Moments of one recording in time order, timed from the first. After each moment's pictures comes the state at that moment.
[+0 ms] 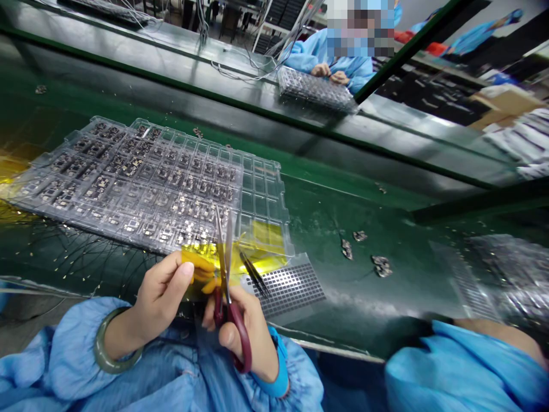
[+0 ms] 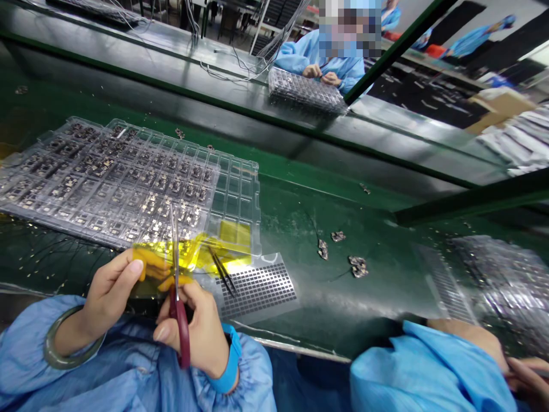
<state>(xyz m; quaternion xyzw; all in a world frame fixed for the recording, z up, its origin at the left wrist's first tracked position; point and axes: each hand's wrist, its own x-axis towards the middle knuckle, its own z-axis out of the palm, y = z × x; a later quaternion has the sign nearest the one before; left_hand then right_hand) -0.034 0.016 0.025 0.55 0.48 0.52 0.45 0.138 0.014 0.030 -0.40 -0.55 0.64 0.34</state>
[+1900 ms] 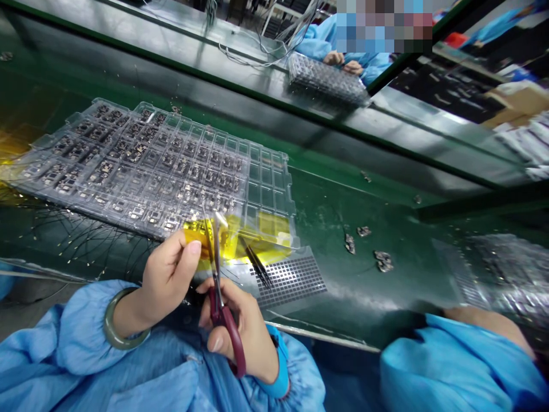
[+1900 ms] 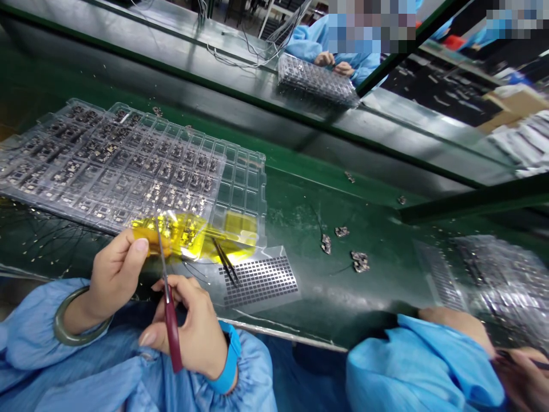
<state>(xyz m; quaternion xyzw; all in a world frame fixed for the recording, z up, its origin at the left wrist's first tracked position) -0.030 0.025 0.036 0.59 0.57 0.51 0.28 0.132 0.000 0.034 -0.43 -0.57 0.64 0.29</state>
